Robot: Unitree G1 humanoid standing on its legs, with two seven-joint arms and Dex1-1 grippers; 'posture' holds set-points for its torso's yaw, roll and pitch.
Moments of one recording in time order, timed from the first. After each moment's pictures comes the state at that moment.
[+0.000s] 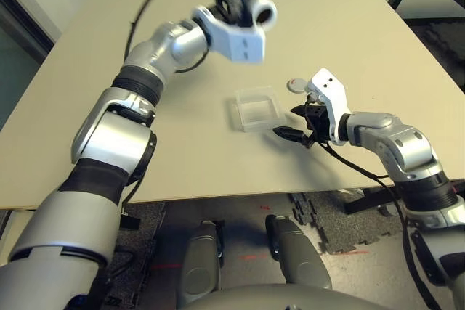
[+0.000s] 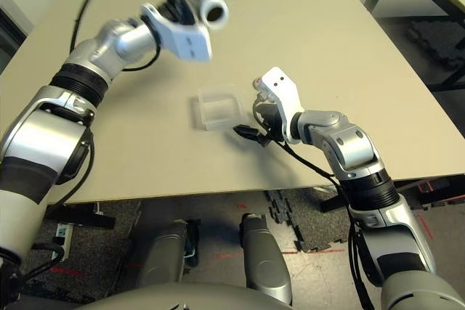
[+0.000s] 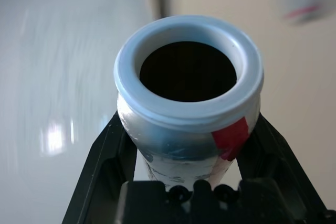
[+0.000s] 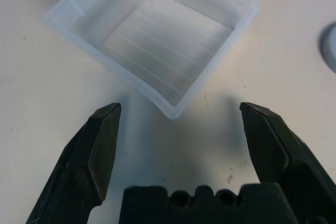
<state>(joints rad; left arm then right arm) -1.32 0.42 -0.76 1.04 0.99 -0.81 0.06 -0.53 -0.53 0.18 -0.07 0.33 0.84 0.70</state>
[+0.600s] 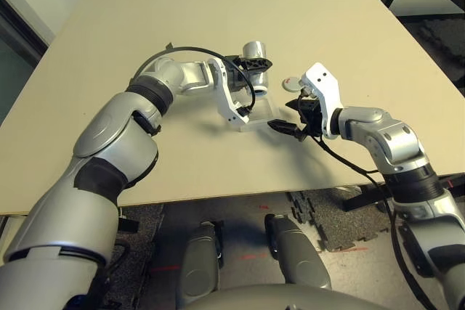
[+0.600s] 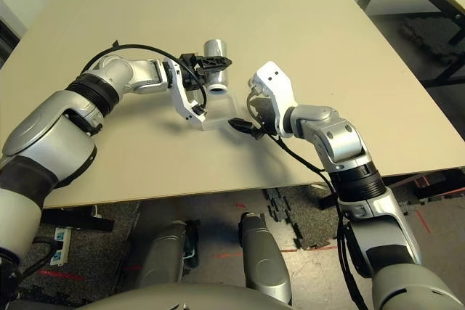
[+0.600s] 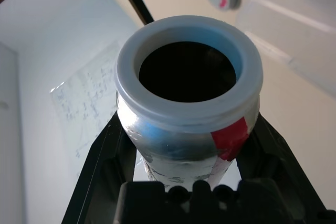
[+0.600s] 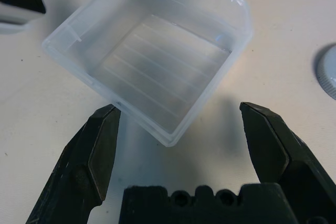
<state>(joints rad) -1.36 0.41 -0.97 1.15 1.27 -0.68 0.46 -0.58 -0.47 0.18 0.00 0.30 0.80 0.70</state>
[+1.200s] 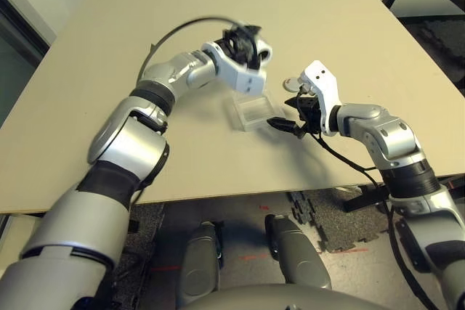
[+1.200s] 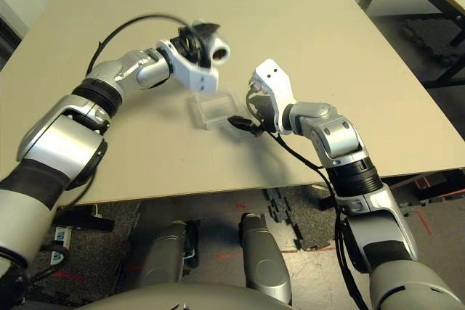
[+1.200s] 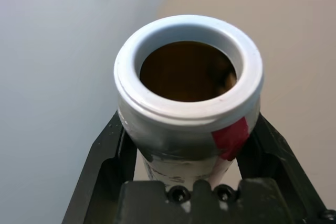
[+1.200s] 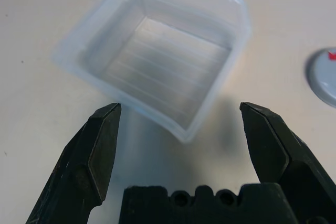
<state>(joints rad) -1.25 0.29 -0.16 1.24 0.31 -0.33 -0.33 -0.61 -0.47 0.18 0.04 0.28 0.79 0.72</state>
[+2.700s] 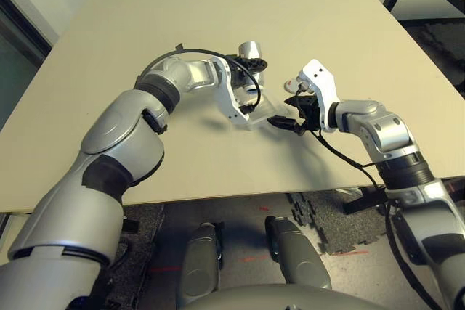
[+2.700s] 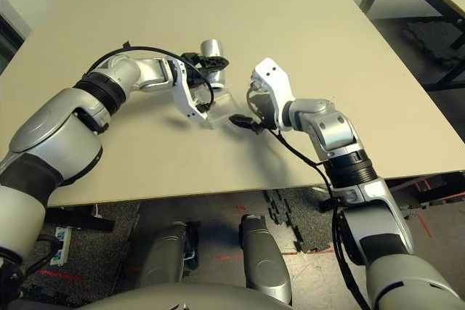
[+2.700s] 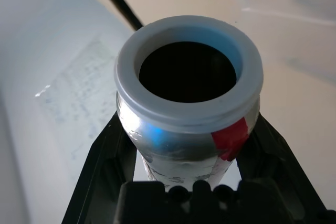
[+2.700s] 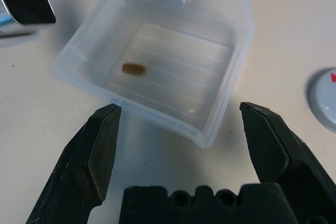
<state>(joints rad) -1.39 0.37 -1.02 1.17 1.26 -0.59 0.34 -0.66 -0.45 0.19 0.17 0.22 0.71 0.79</state>
